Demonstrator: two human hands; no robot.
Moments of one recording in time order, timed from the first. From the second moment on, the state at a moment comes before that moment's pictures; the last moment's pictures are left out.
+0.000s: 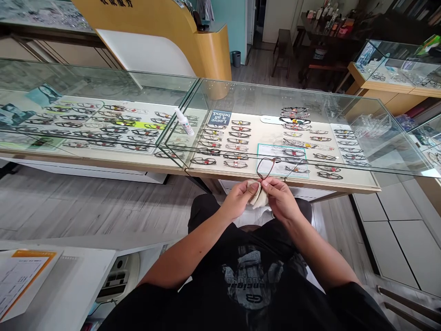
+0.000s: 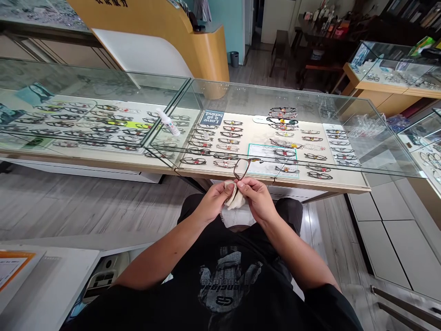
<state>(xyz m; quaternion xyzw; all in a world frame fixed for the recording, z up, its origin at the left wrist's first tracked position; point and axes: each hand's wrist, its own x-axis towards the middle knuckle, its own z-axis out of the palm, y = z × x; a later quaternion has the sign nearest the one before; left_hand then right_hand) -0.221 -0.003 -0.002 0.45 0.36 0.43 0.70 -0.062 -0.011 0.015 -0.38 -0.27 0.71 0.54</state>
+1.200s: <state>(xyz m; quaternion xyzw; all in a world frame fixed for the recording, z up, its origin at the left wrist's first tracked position) -0.209 0.017 0.000 0.51 0.31 0.42 0.69 -0.055 -0.003 0.023 -0.39 -0.27 0.67 0.57</state>
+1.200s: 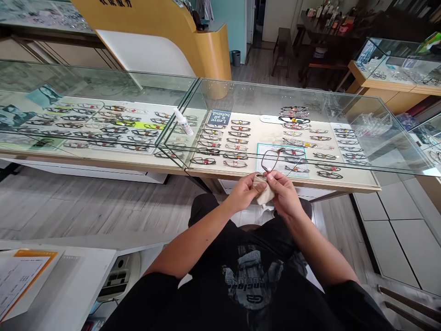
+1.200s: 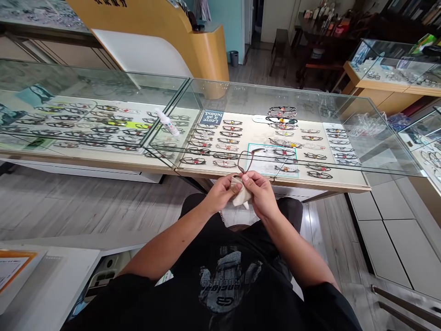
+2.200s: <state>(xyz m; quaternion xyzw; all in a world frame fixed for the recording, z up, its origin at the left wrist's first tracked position) -0.195 0.018 0.004 0.55 0.32 0.47 0.61 -0.060 -0.005 0.024 -0.40 -0.31 0.63 0.59</state>
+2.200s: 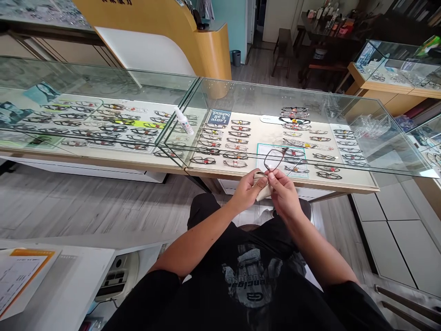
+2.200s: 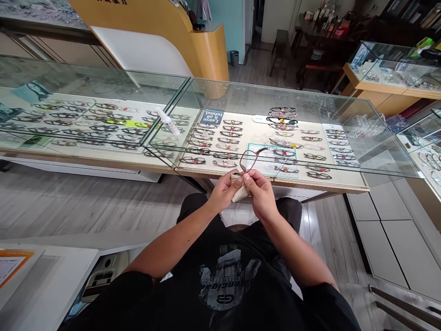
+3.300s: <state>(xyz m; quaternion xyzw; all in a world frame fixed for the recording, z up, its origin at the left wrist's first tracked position) -0.218 0.037 0.045 0.59 0.32 0.41 0.61 -0.036 0.007 0.047 -0.35 -0.29 0.59 0.66</state>
